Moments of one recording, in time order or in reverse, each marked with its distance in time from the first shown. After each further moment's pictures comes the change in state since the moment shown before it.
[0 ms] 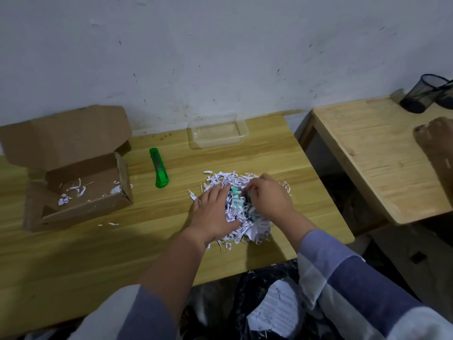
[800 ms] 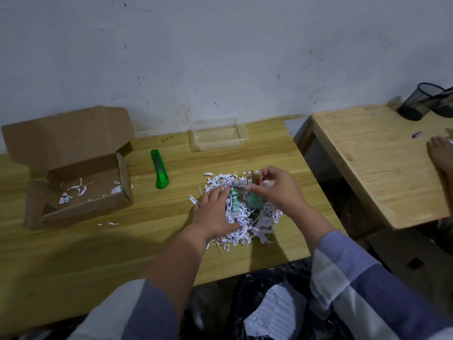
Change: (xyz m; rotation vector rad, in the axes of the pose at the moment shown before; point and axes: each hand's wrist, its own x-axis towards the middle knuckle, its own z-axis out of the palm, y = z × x) left_hand 0.004 0.005 -0.005 -0.030 -0.056 -0.031; right_hand 0.003 0.006 -0.027 0.414 0.068 0.136
